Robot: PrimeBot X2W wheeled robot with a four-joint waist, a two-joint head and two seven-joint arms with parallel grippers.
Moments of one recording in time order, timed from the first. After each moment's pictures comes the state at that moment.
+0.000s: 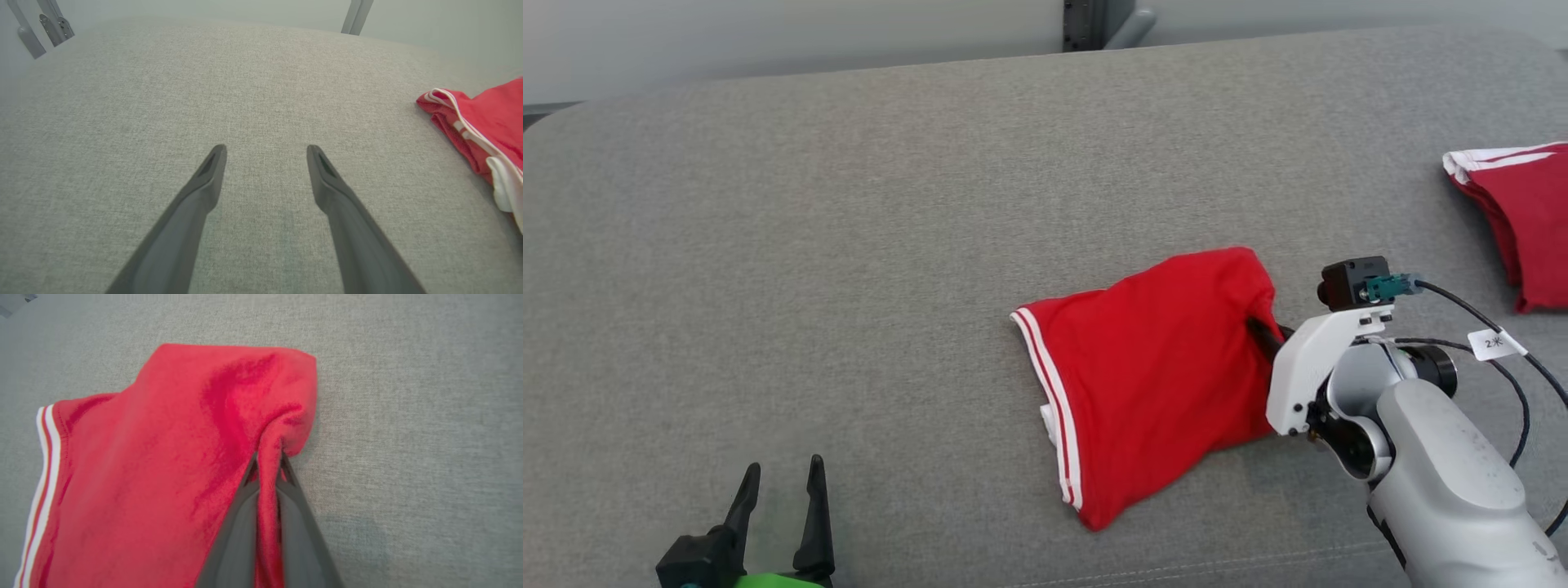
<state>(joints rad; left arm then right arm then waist) 0.06 0.05 0.02 0.28 -0.22 -0.13 -0.26 -0.47 -0.19 0.26 0.54 0.48 0.13 0.32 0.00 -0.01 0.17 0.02</state>
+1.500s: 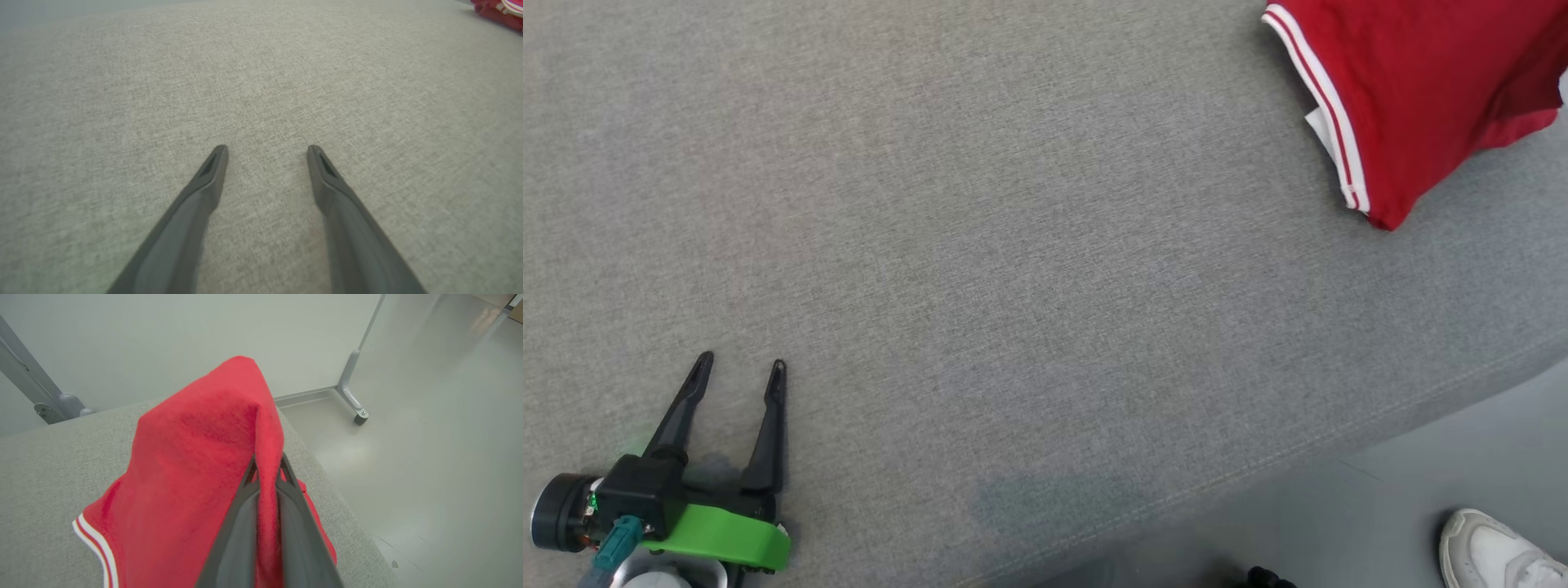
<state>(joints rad) -0.04 0.26 -0.05 0.17 -0.19 -0.13 -0.27 -1.03 -0.44 -0.02 0.79 0.37 0.13 0.16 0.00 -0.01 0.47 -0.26</state>
